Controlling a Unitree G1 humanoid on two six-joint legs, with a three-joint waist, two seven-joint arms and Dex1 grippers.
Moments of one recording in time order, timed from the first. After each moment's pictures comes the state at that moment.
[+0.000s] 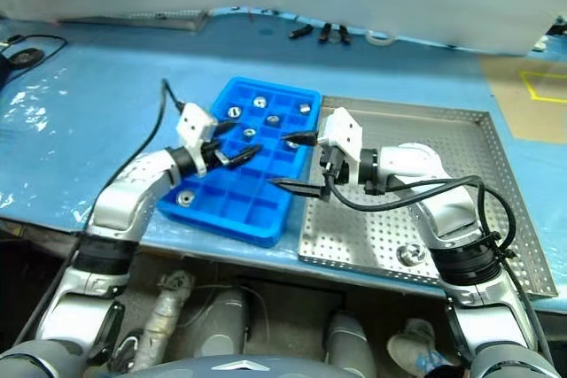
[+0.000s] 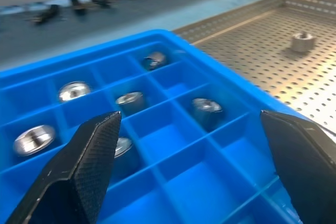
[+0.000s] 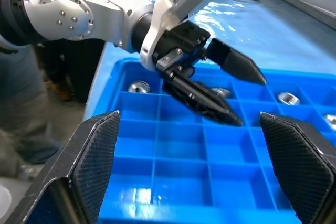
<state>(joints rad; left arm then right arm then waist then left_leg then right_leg) -0.59 0.35 -0.11 0.17 -0.23 0.33 -0.75 -0.45 -0.61 0.11 -0.37 0.43 0.55 0.93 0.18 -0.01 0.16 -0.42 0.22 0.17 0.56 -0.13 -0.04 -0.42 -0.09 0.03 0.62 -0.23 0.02</state>
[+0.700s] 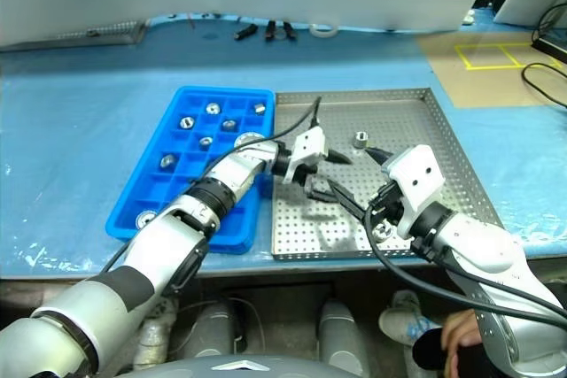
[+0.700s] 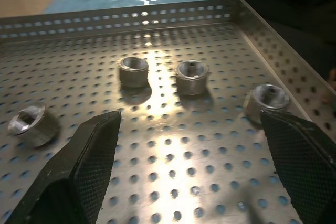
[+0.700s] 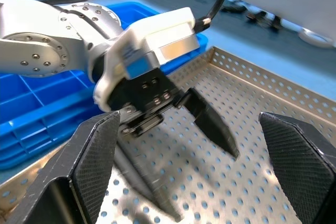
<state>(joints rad) -1.04 -0.03 -0.31 1.03 -0.04 -0.23 -1.30 0.04 -0.59 -0.24 -0.93 0.49 0.84 0.45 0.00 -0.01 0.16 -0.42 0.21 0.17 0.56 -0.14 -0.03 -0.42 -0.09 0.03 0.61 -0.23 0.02</state>
